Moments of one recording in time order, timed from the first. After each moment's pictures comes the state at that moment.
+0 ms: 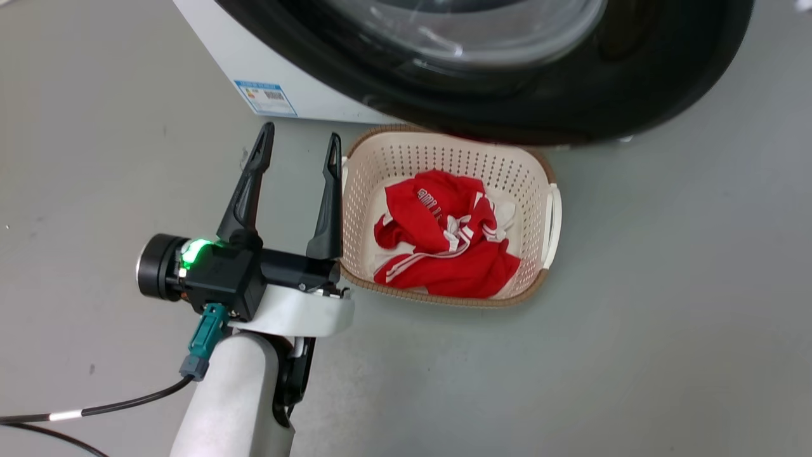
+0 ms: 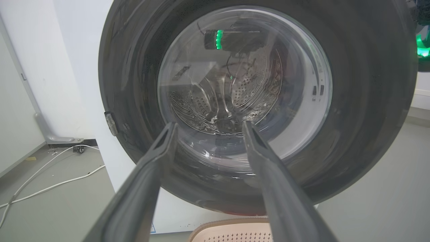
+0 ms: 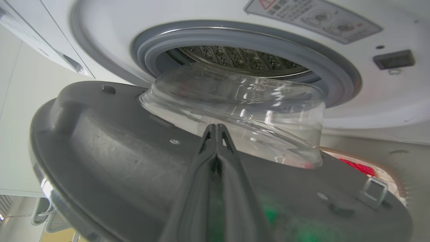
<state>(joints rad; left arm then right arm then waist) -0.34 0.05 -0.20 -0.03 -0.08 0.01 -0.26 -1.46 -0.42 0.60 0.96 1.71 0.13 0.69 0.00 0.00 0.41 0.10</state>
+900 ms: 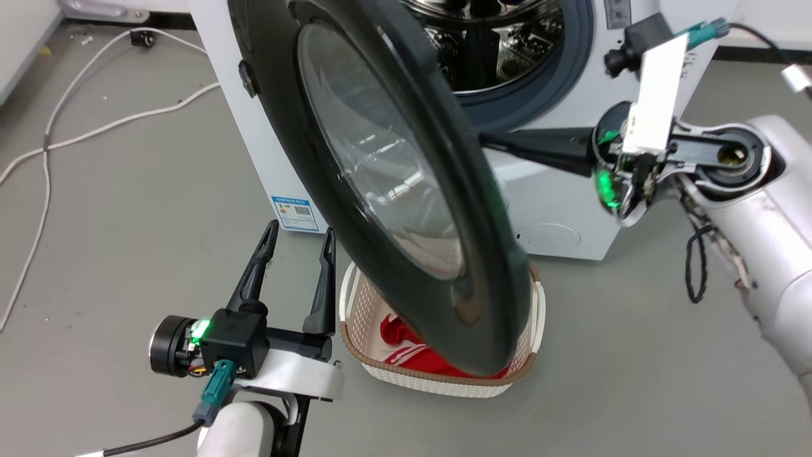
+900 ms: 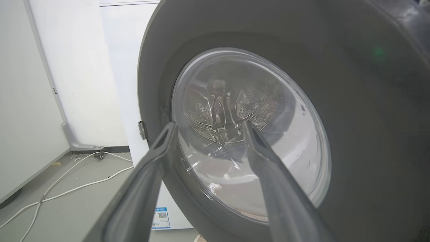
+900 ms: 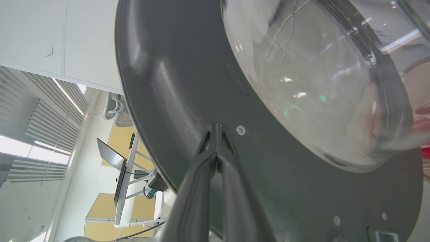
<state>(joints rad) -0.16 0.05 -0.17 0.04 -0.06 -0.02 -0.26 -1.05 -0.34 0.69 0.65 1.94 0.13 0.85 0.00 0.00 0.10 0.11</state>
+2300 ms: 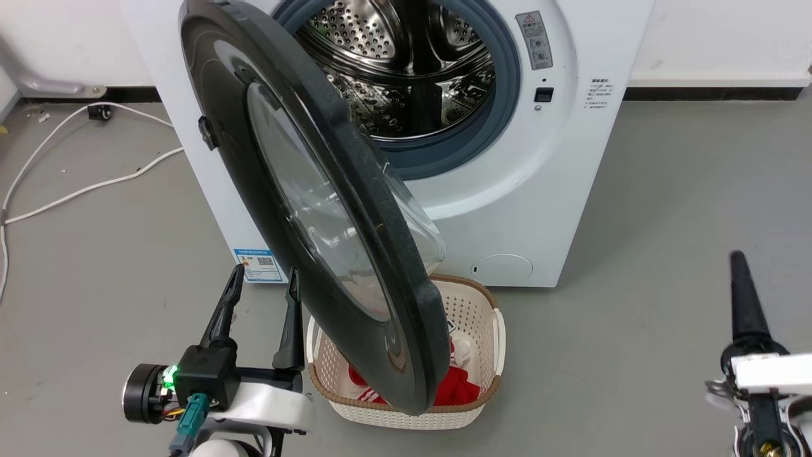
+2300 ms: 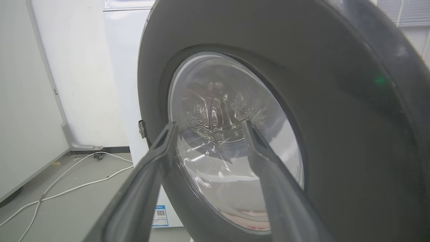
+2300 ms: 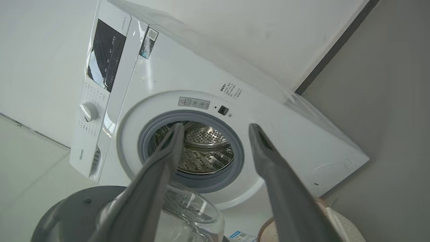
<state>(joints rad) -0.06 0.05 -0.09 0.04 -0.06 -0.01 -0.26 -0.13 -0.27 0.08 0.25 1.31 0.13 -0.26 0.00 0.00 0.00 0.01</state>
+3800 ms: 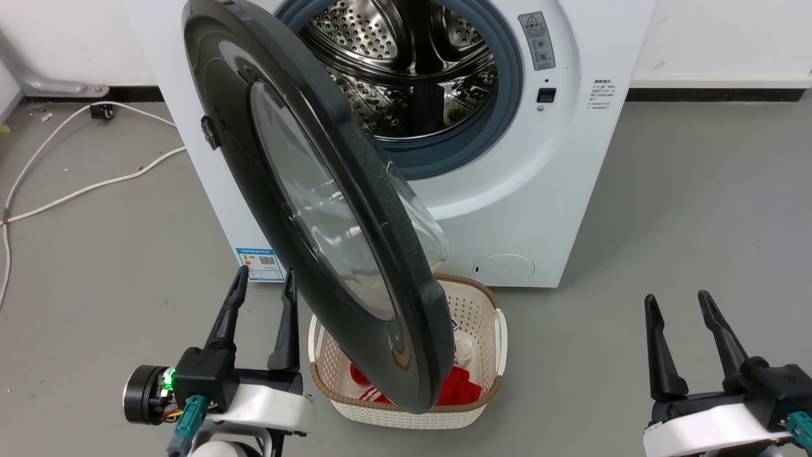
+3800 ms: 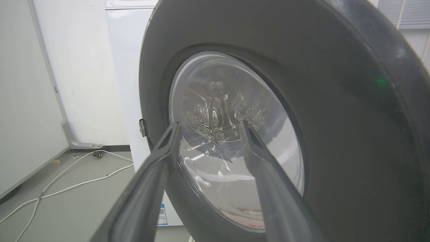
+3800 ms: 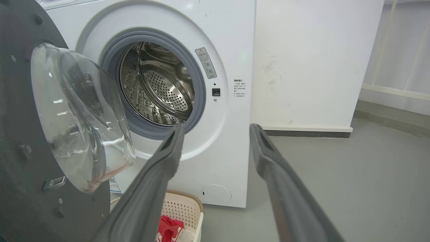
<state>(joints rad) -0.05 0.05 -0.09 0.03 -0.07 -0.02 -0.26 0.06 -0.05 -0.04 0.00 0.09 0.13 -0.23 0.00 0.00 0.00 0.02</state>
